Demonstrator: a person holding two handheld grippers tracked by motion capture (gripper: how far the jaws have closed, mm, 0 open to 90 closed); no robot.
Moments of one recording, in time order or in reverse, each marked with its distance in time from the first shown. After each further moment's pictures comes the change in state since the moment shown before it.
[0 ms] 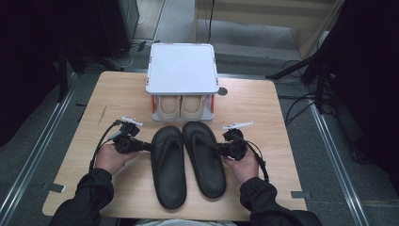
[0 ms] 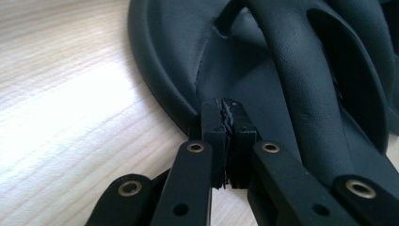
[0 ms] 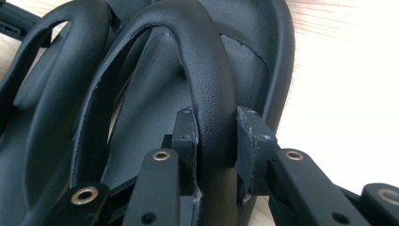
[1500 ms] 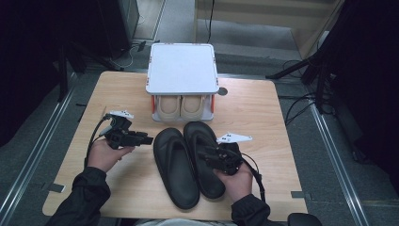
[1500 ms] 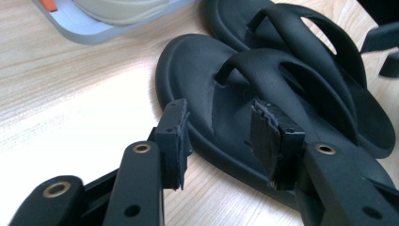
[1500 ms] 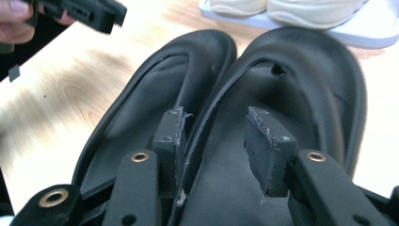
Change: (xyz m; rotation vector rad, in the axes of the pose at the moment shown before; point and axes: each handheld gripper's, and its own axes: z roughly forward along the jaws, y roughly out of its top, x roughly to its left) left arm -0.005 0.009 -0.035 -0.149 0.020 0.029; right arm 0.056 -0.023 -0.023 -0.197 0.051 -0.109
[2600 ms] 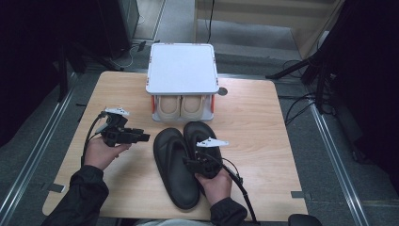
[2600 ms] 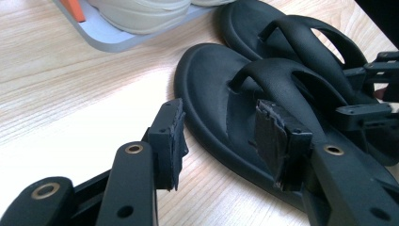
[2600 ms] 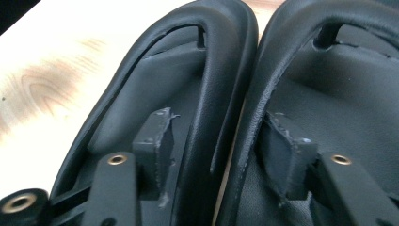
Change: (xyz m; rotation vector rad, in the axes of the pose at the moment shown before) left arm 0.010 0.001 -0.008 -0.026 0.021 -0.020; right arm 0.029 -0.012 0.053 0.046 -0.088 0.047
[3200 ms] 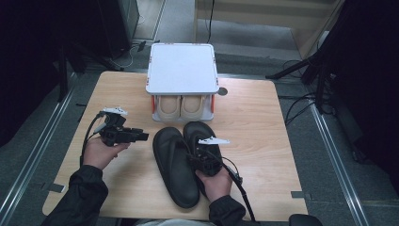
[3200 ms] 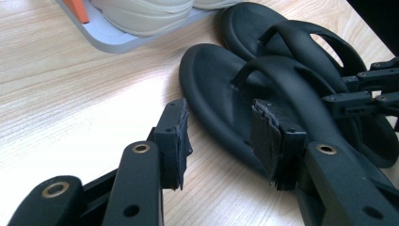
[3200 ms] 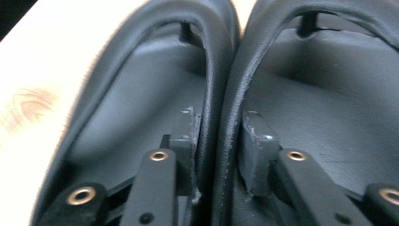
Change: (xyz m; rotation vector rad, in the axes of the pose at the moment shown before) left arm 0.002 0.000 -0.002 -0.007 -0.012 -0.006; right arm -0.003 0.002 0.002 0.015 -0.030 0.105
